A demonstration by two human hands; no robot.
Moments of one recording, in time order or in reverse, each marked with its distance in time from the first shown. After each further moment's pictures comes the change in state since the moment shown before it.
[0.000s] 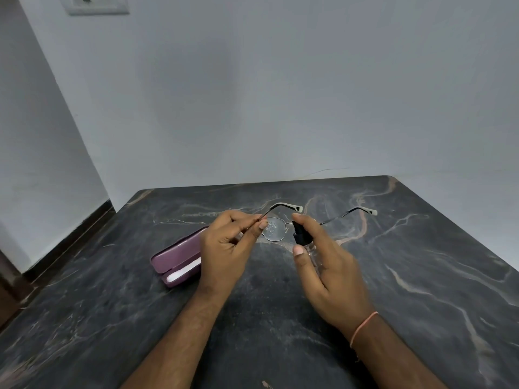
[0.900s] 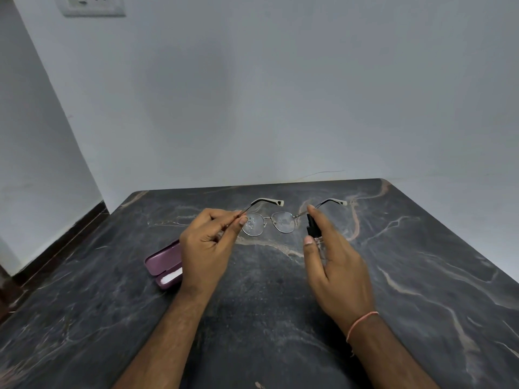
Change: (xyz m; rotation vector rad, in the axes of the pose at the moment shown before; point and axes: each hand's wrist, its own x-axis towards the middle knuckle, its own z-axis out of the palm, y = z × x) left_hand 0.008 -0.001 -0.017 0.165 0.069 0.037; right_hand 0.003 0.012 -0.006 -0.146 0.102 0.161
